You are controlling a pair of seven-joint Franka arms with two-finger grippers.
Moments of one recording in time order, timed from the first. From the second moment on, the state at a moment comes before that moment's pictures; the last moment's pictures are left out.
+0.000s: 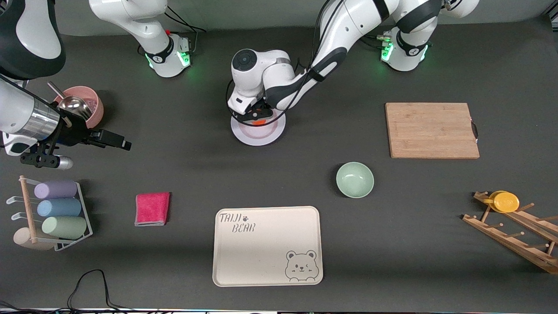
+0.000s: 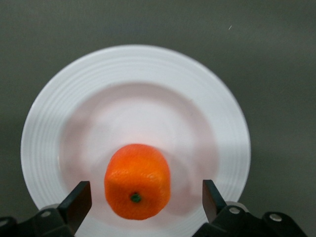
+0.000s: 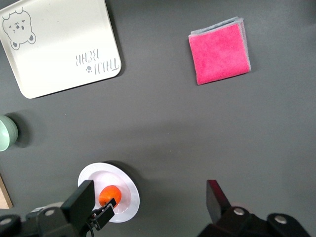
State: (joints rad) left arm -0.63 0.79 -0.58 -1.54 0.41 2.24 -1.53; right arm 0.09 0.05 -0.07 -1.77 0.28 1.73 0.18
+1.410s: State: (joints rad) left arm -0.11 0.19 -0.04 -1.50 0.03 1.54 -0.29; right arm 0.06 0.00 -0.12 -2.22 0.86 1.90 -0.35
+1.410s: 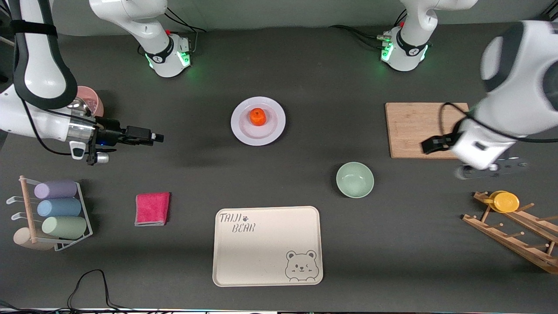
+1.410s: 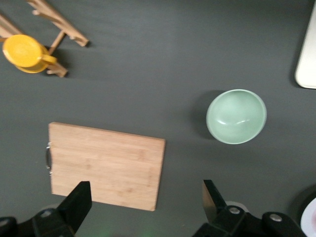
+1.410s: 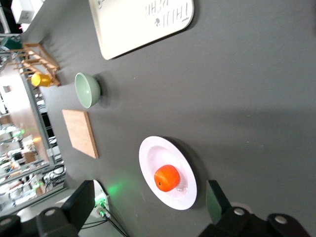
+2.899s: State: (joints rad) left arm 0.01 -0.10 -0.07 -1.87 0.10 1.62 -0.06; right arm 0.07 0.19 0.10 -2.51 1.39 2.17 -1.07
